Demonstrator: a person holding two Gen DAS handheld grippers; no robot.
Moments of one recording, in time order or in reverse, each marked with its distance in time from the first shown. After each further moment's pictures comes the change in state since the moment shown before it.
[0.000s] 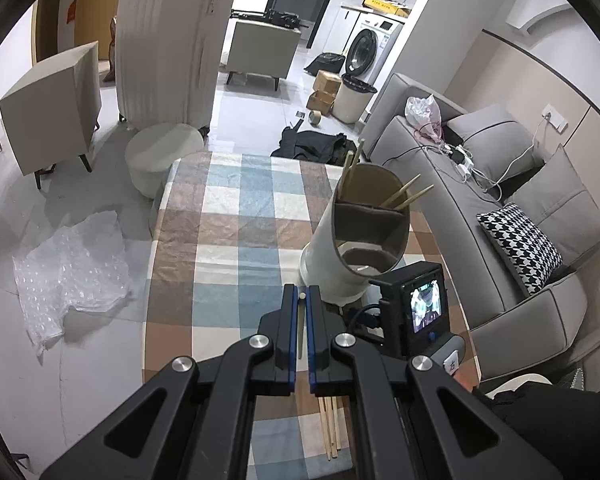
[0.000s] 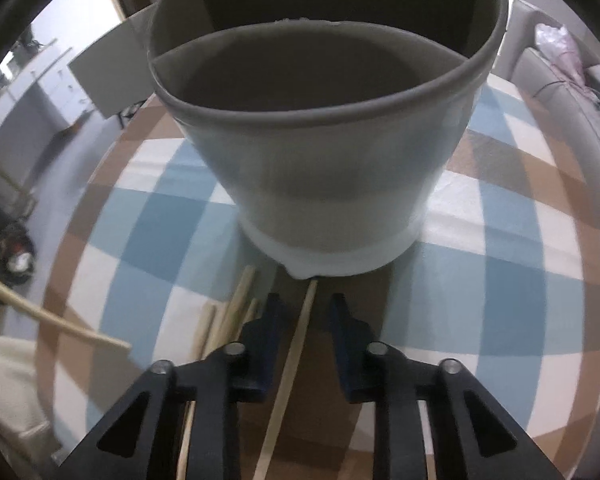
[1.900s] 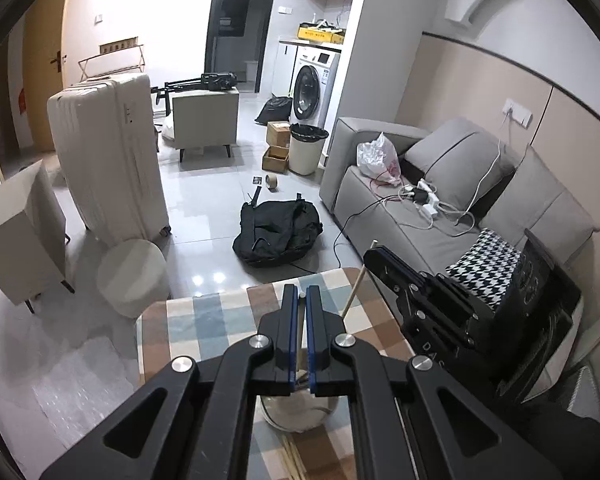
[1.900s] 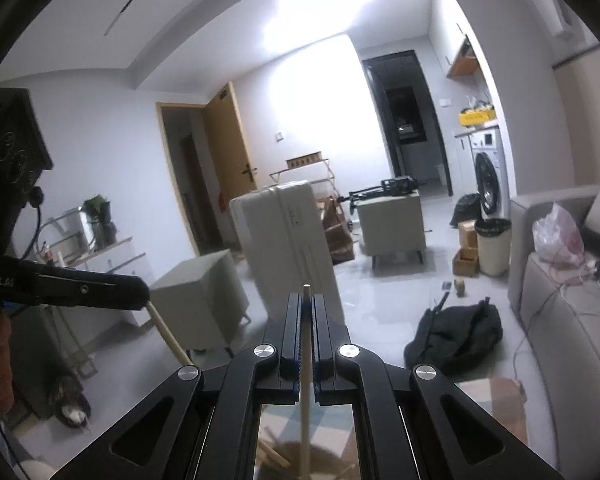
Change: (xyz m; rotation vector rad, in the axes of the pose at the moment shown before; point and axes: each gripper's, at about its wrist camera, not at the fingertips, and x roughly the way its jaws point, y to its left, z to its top) left arm -0.002 -0.106 0.152 0.238 -0.117 -0.035; right arm -0.233 -0.081 0.149 0.067 -0.844 0.267
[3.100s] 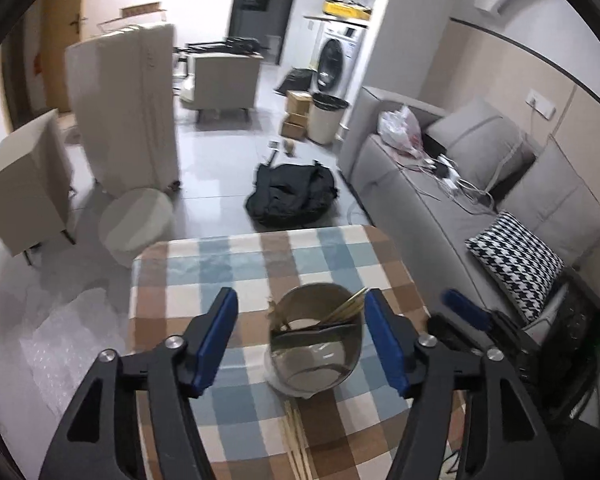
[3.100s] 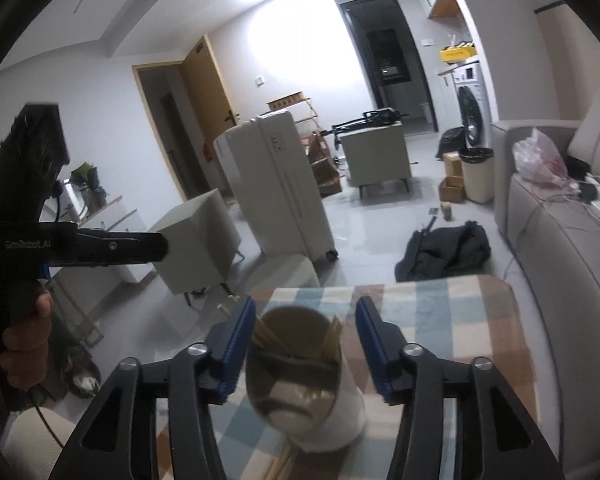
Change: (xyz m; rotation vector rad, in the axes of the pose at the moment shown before) left arm 0.001 0.011 -0.057 -0.106 0.049 0.065; right arm -0.058 -0.007 -0.075 0.061 0.217 -0.046
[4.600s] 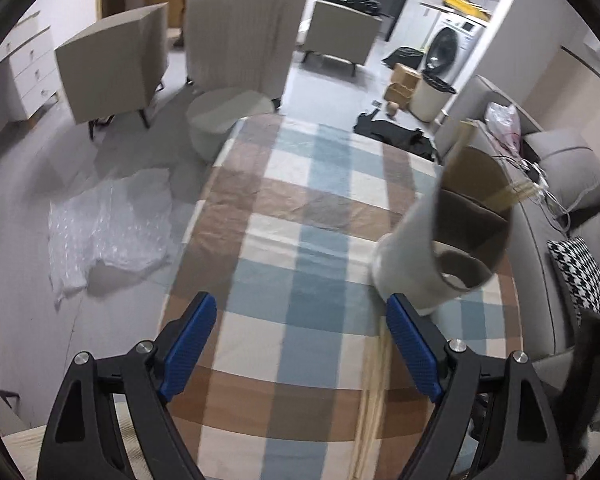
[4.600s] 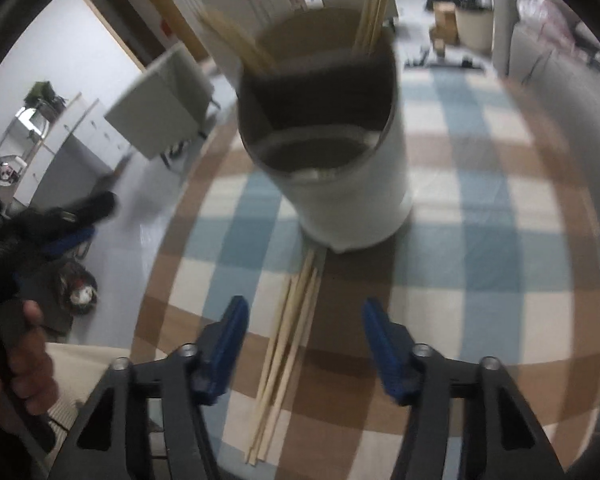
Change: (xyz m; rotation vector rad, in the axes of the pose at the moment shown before) left arm 0.048 0.079 -0.125 -0.313 0.104 0.196; right arm 0.079 0.028 -0.144 0.097 0.591 -0.071
